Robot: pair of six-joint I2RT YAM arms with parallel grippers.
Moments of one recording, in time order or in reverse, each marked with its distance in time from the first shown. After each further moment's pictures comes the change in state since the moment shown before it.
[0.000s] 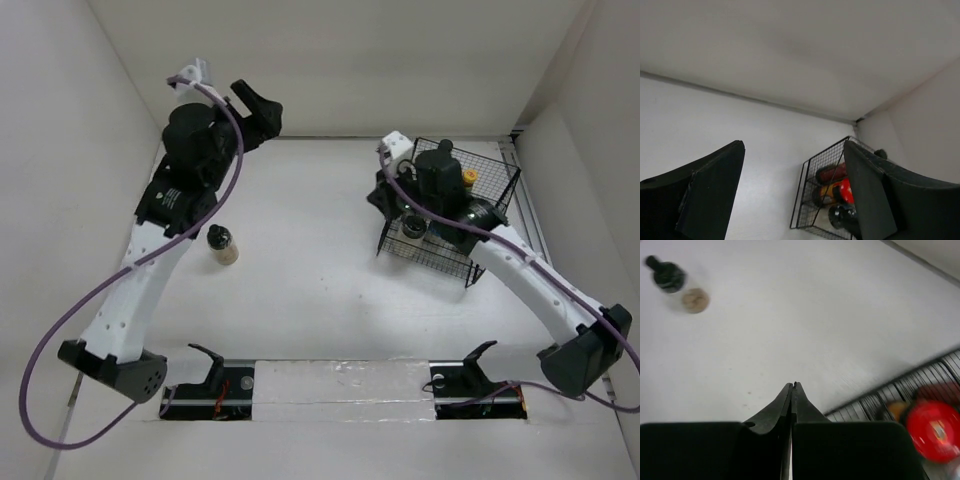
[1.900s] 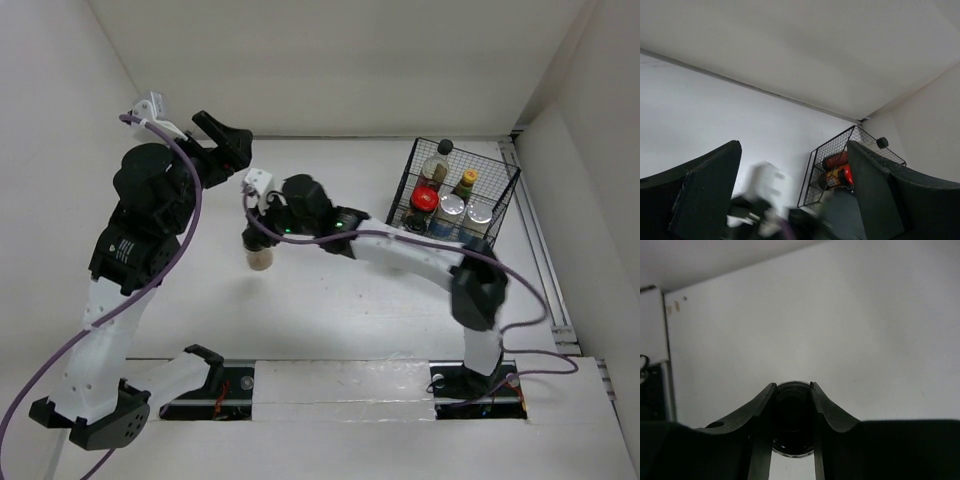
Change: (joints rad) left arm 0.000 -0.285 -0.074 -0.179 -0.071 -0.020; right arm 0.452 0.735 0.427 0.404 -0.132 -0.009
